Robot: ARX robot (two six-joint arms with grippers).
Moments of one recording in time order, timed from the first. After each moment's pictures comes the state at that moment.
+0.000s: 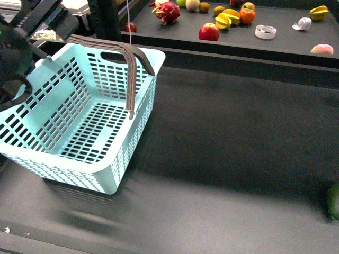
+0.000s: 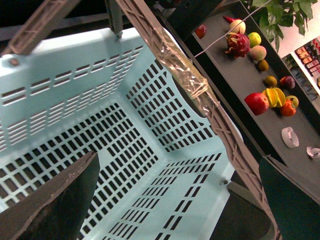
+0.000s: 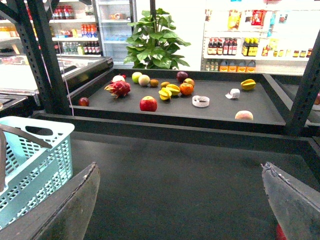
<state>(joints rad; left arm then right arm) -0.21 1.84 0.74 0.72 -0.37 -0.81 0.00 0.00 0.01 0.00 0.00 0.00</state>
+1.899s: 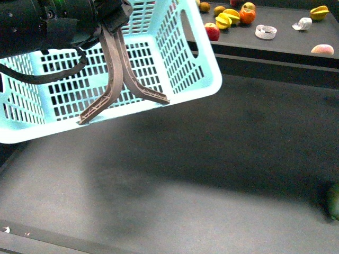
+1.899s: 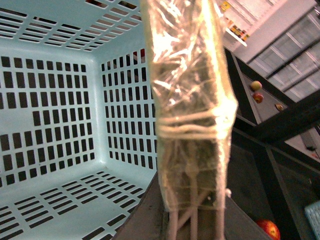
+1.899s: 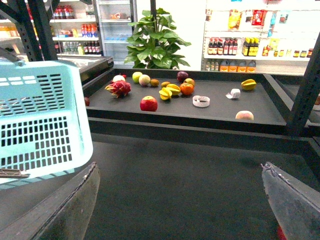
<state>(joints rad) -0.33 1.83 0.80 0.88 0.04 -0.53 0.00 0.00 0.01 0.00 0.00 0.00</state>
